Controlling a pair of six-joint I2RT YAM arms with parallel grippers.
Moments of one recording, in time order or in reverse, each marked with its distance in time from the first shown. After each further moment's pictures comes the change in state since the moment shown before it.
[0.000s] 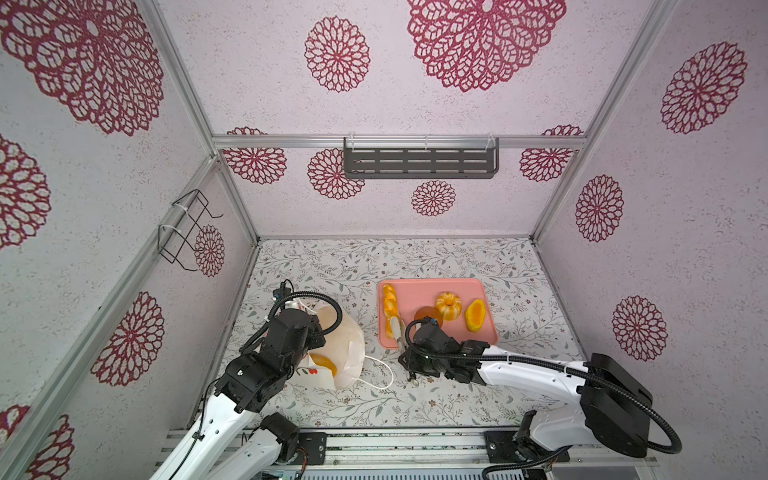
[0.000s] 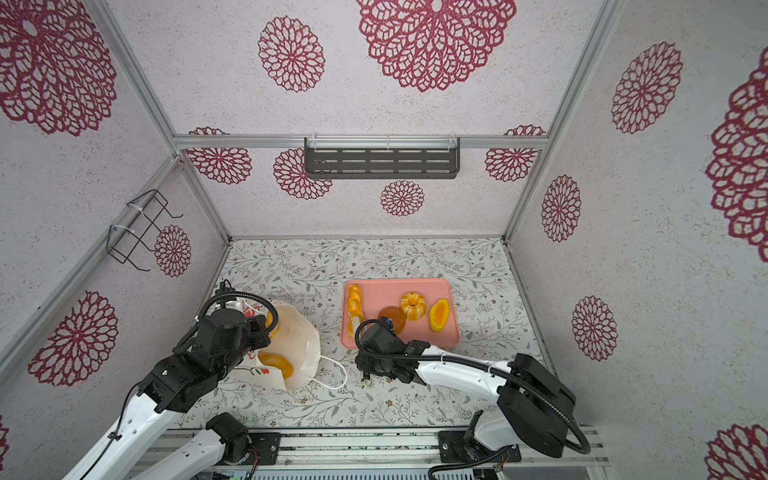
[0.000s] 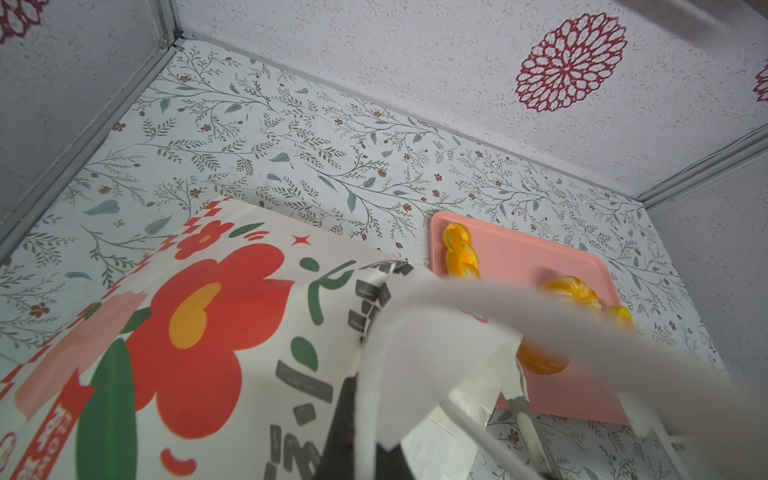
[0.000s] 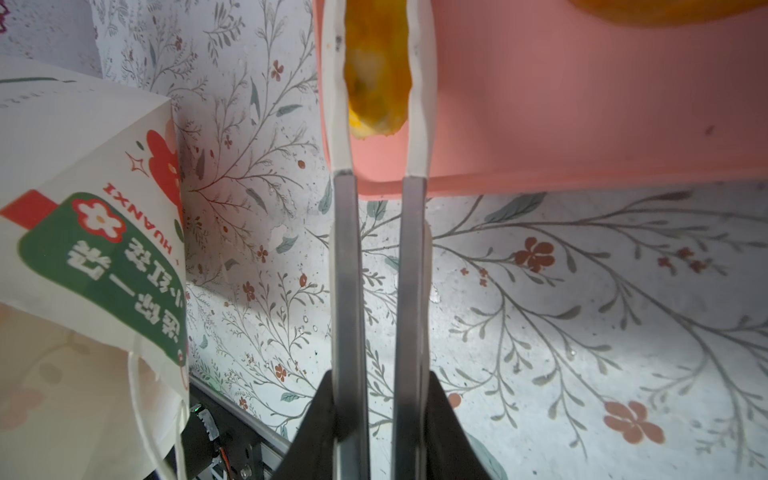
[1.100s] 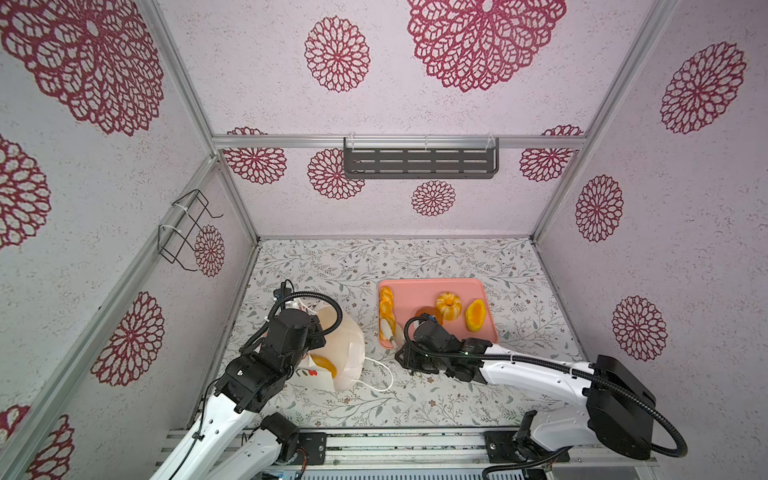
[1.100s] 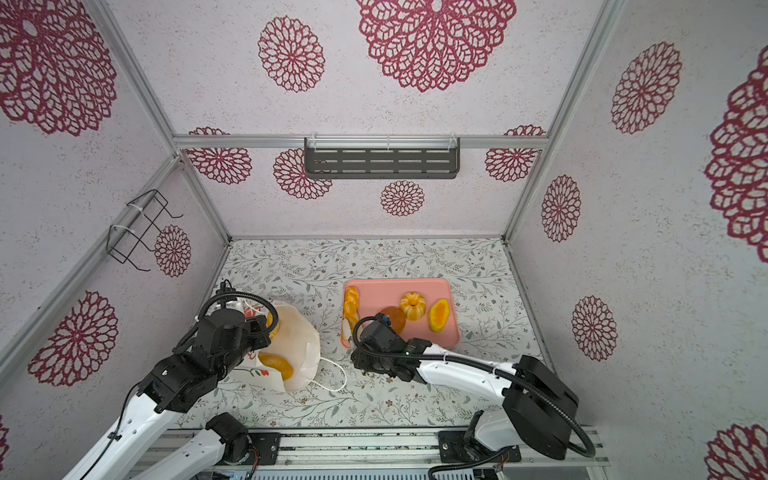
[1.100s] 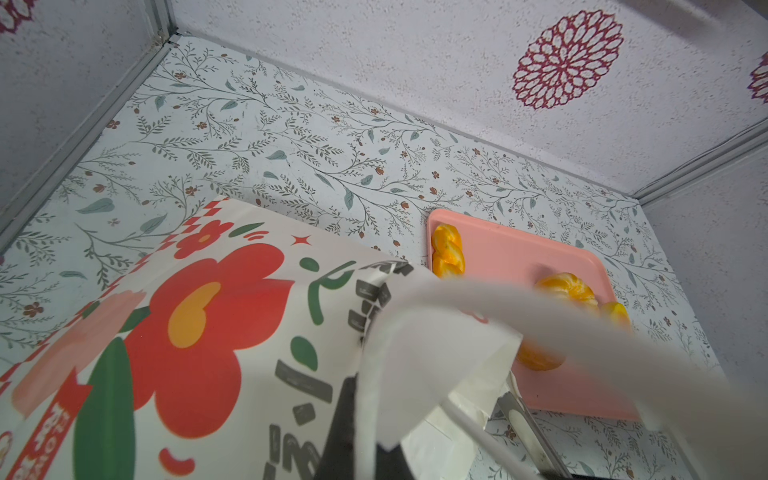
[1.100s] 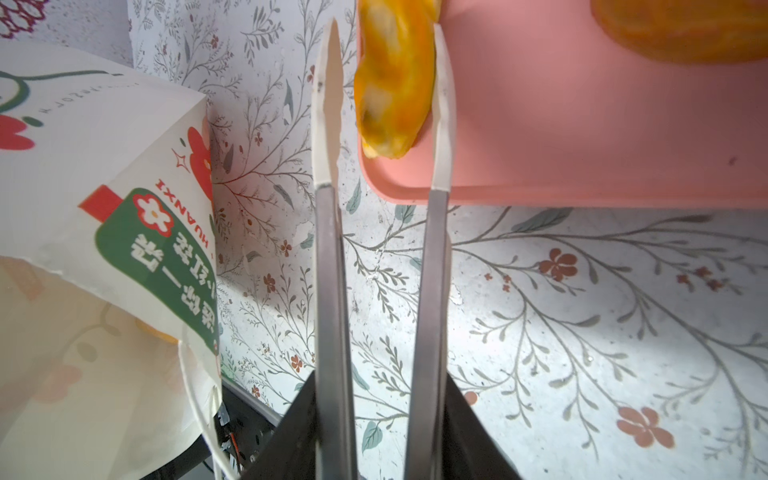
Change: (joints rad) left arm 0.000 -0.002 0.000 0.000 0.012 0.000; right arm 0.000 -0.039 0.029 -0.023 -0.008 -0.053
